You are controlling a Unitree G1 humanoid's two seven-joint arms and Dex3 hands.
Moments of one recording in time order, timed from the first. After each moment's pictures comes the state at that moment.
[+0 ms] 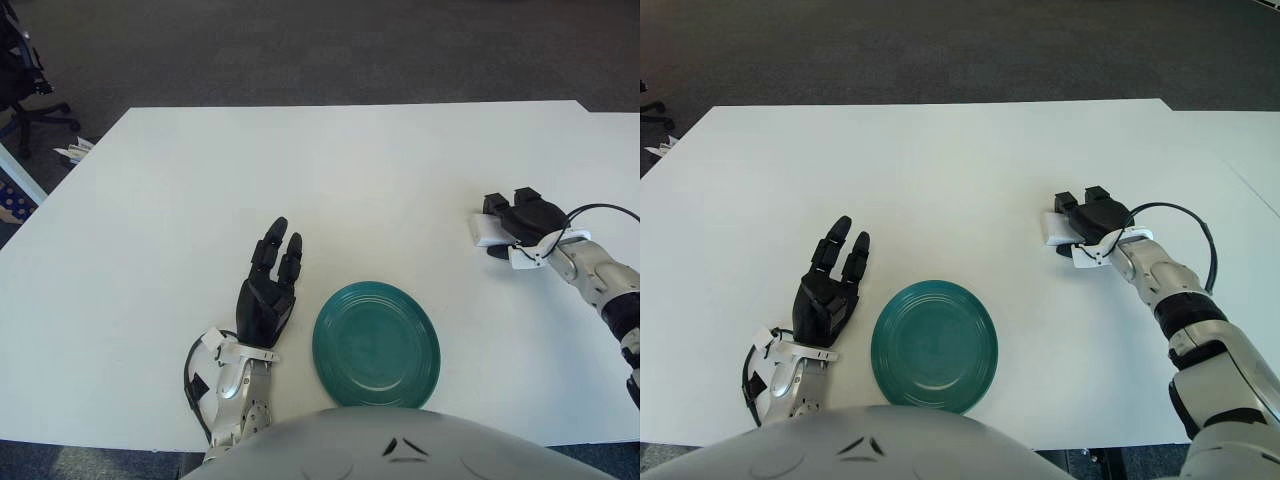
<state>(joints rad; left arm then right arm) 0.35 -0.12 -0.12 0.08 -0.54 -0.37 -0.45 -0.44 -0.84 0.43 0.58 -0.81 -0.28 -0.05</state>
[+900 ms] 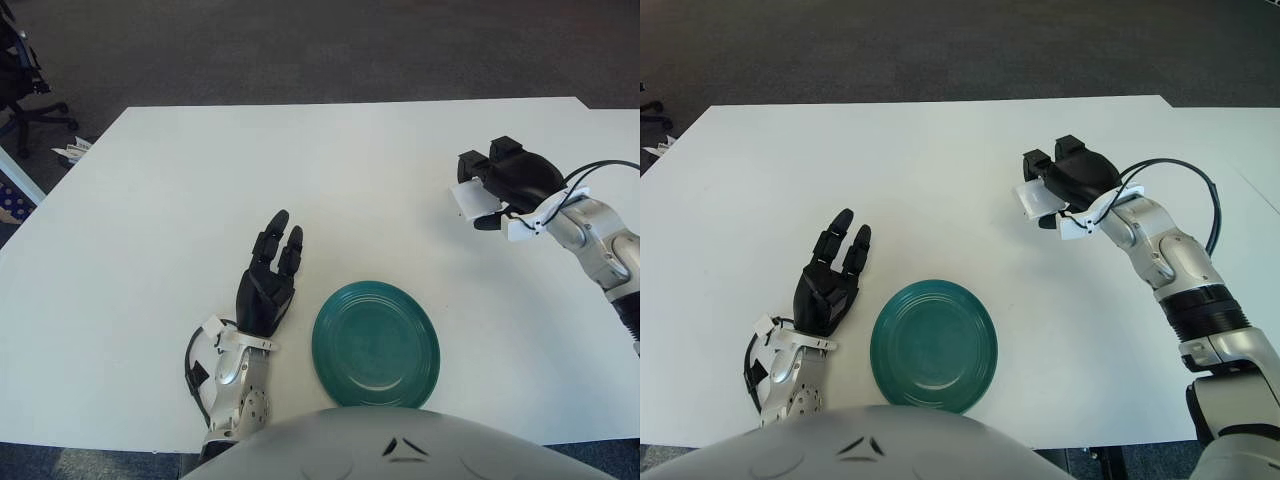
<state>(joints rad) 0.29 -0.11 -0.10 0.12 -0.54 -0.37 -0.48 -0.41 -0.87 0.26 0.18 -0.77 -0.34 0.10</state>
